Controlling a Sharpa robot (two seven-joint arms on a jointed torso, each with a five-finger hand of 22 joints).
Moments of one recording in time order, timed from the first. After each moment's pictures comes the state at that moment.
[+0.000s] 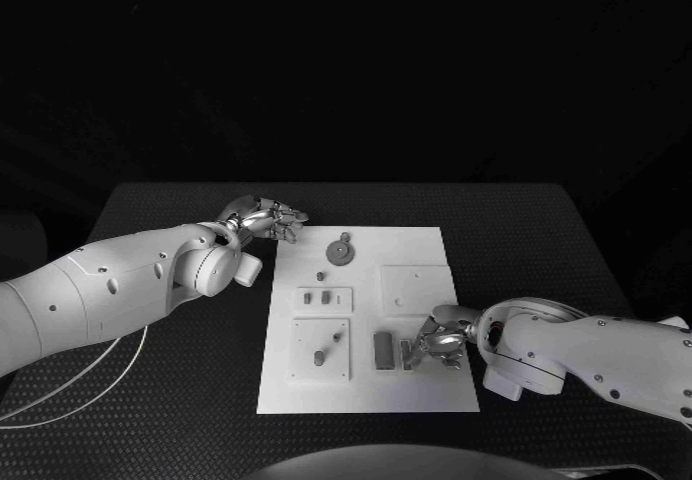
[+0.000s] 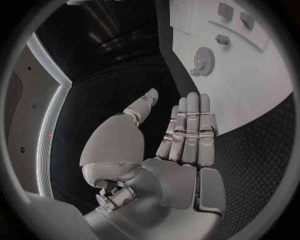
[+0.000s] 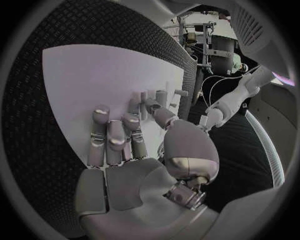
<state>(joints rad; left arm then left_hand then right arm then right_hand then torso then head) 1.21 -0.71 -0.14 1.20 -0.25 -0.27 0.16 1.05 -0.13 0.47 -0.23 0.05 0.83 0.19 0.31 0.46 1.13 0.13 0.08 0.35 1.02 0.03 0.68 0.56 0.01 1.03 -0.06 0.07 1.09 1.10 -0.90 -0.23 1.68 -0.93 -0.11 -0.42 0.86 -0.10 0.63 -0.26 0.05 1.07 0.08 0.27 0.60 1.15 -0.03 1.19 1.07 1.18 -0.11 1.56 0.83 0.25 1.07 -0.01 0.97 1.31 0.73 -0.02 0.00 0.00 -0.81</state>
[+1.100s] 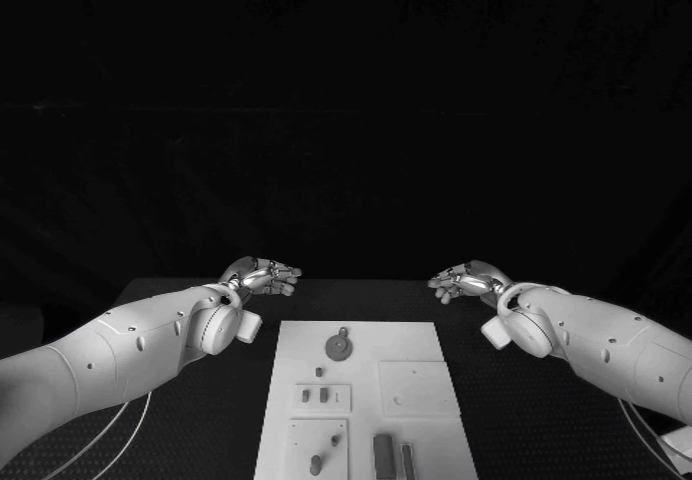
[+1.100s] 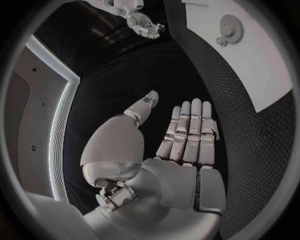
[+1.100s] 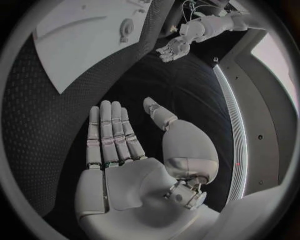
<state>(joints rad) 1.24 -0.58 -0.14 0.92 -0.18 -0.21 0.23 1.01 -0.09 0.48 -0.23 0.05 0.81 0.18 0.30 0.46 1.04 0.15 0.06 0.29 0.85 0.13 0.46 0.49 0.02 0.81 0.03 0.06 0.99 1.16 -0.58 -0.04 0.78 -0.52 -0.05 0.24 0.86 -0.05 0.63 -0.28 0.05 0.80 0.18 0.19 0.59 0.85 0.12 0.56 0.59 0.75 0.10 0.83 0.50 0.15 0.55 0.15 0.51 1.12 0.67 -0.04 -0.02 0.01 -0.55</state>
